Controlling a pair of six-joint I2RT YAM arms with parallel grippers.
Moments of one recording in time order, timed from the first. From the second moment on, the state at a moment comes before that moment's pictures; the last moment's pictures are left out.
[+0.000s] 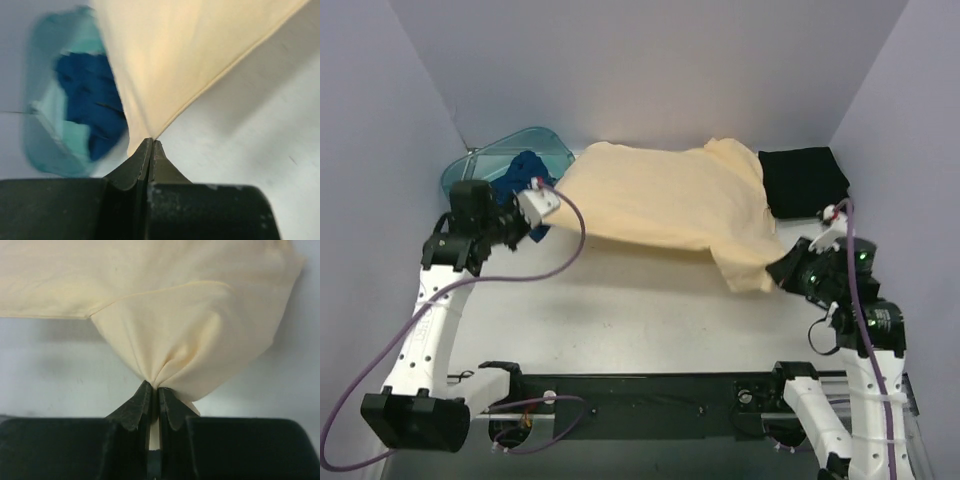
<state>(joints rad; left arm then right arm) -0.06 1.15 1.32 -0.70 0.36 0.77 -0.03 0.75 1.13 -0.89 -0.25 0.31</state>
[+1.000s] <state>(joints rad) -0.16 0.94 0.79 -1.03 0.31 0.93 0.16 0.91 0.78 -1.25 -0.23 0.48</state>
